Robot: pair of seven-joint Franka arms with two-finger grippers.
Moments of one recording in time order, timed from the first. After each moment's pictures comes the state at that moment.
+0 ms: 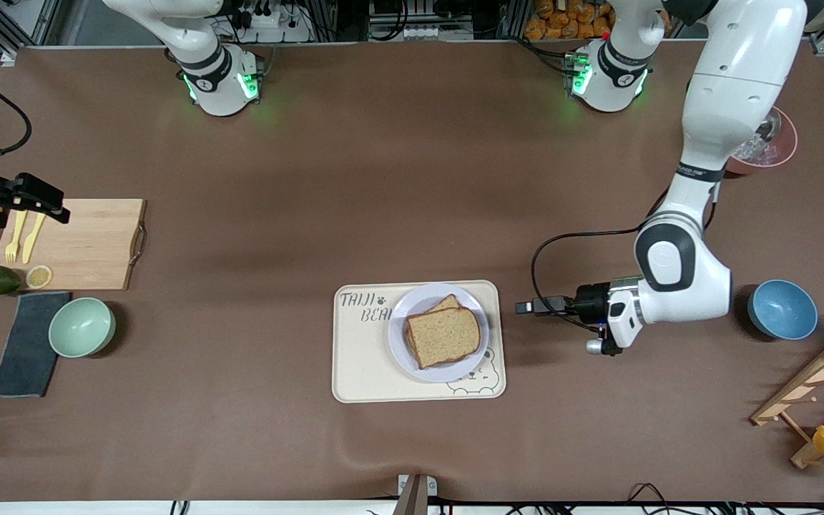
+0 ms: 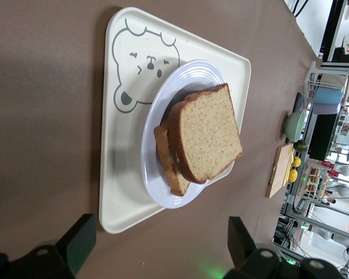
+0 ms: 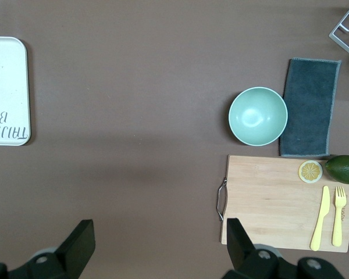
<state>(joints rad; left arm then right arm) -0.10 0.64 -0.08 -1.67 -1.04 2.07 0.40 -0.07 0.04 0.01 -1.59 0.02 1.65 -0.12</state>
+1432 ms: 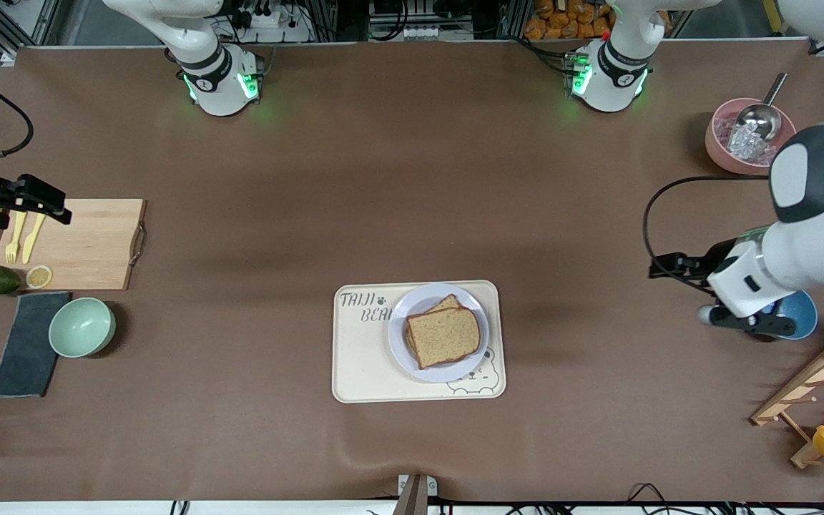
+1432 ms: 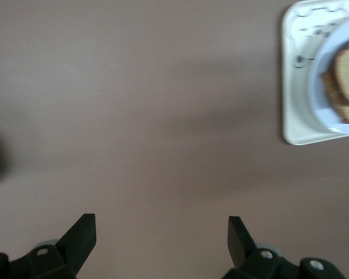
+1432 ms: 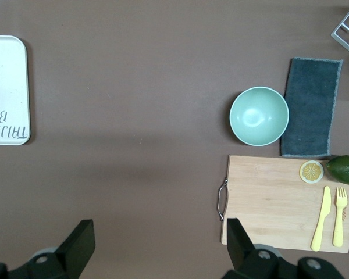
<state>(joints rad) -0.02 0.36 -0.08 -1.42 -0.03 1.66 0.05 -0.07 0.05 0.01 -1.59 0.02 1.65 -0.12</state>
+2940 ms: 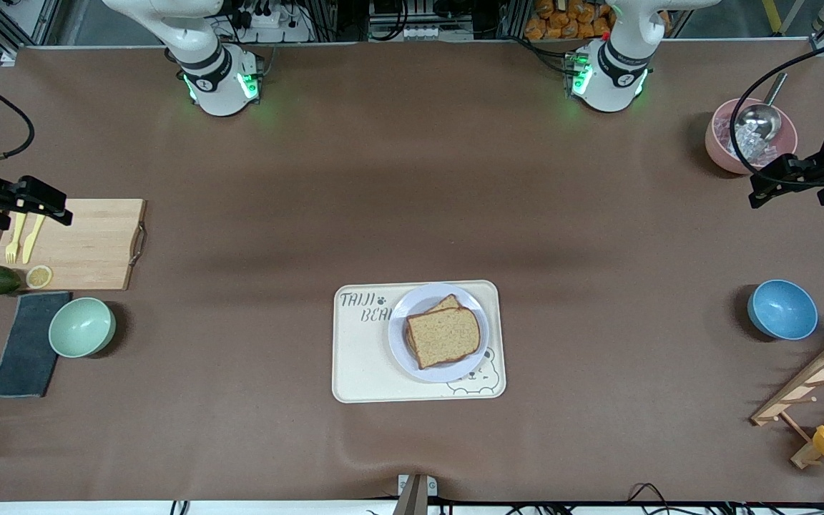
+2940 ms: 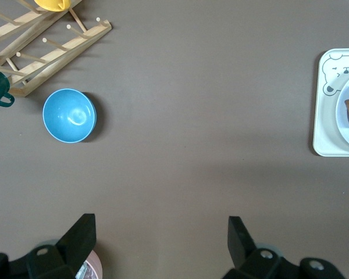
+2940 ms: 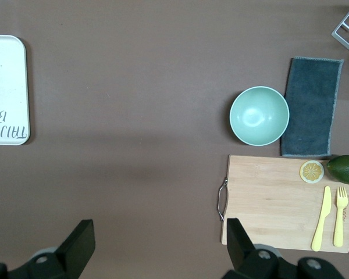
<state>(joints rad) -0.01 0.02 -0.02 -1.54 0.05 1.59 -0.06 -0.07 0.05 0.01 -1.59 0.02 1.65 -0.12</state>
